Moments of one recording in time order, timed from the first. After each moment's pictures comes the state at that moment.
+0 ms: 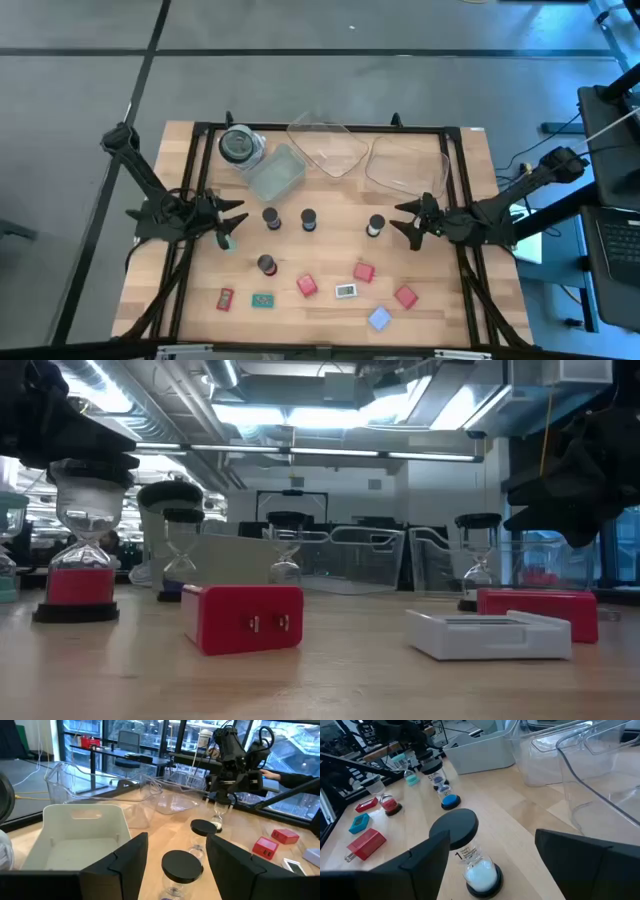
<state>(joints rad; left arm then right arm) -0.88 0.48 0.01 0.28 -1.32 -0.38 0.55 0.68 0.02 0.25 0.80 0.67</state>
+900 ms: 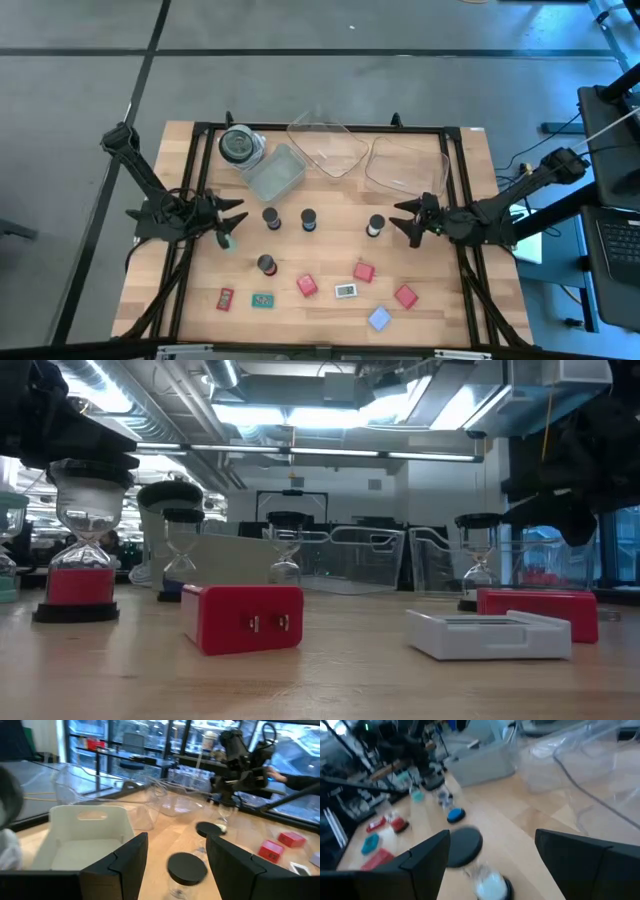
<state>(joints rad) -0.88 0.48 0.01 0.28 -1.35 -0.38 0.52 0.68 0.02 0.33 0.80 0.71</state>
